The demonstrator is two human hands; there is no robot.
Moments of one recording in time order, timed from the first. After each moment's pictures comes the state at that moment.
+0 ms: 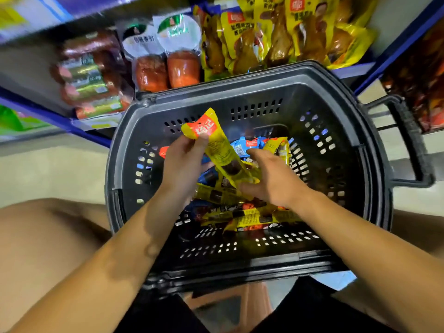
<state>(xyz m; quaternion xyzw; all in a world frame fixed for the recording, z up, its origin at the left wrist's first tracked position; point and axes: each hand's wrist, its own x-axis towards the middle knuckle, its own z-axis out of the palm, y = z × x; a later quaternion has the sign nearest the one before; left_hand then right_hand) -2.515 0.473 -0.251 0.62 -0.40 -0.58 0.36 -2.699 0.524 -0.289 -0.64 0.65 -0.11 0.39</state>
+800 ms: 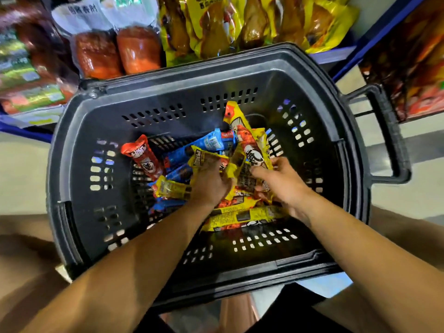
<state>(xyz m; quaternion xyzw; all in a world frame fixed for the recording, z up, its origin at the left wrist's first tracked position) -2.580 0.494 -0.399 0.60 -0.70 -0.39 -0.02 -2.740 0.540 -0.303 -0.15 0.73 -0.26 0.61</state>
